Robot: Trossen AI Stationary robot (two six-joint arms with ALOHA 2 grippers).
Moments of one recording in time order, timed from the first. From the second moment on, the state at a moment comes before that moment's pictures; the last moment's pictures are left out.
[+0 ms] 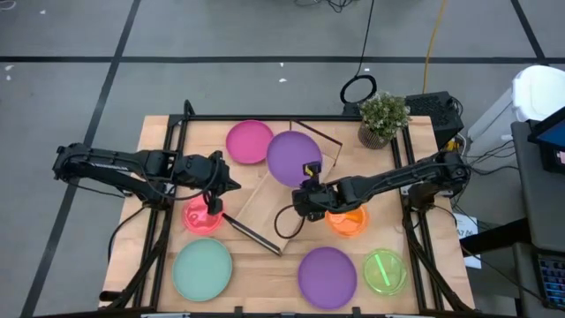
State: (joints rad) left arm -0.09 1.00 0.91 -0.60 -0.10 -0.14; right arm 0.19 1.69 1.31 -0.71 0.59 -0.23
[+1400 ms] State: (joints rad) left arm -0.09 1.00 0.91 -0.52 -0.11 -0.09; right arm 0.12 1.70 1.09 -0.58 0.44 -0.26
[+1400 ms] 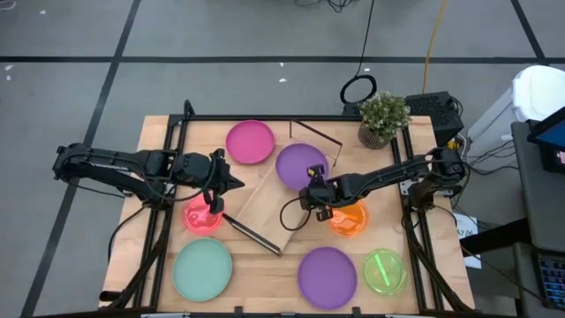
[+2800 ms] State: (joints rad) left arm -0.09 0.99 0.91 -0.74 -0.11 -0.13; right arm 0.25 1.50 1.09 -0.57 0.50 -0.21
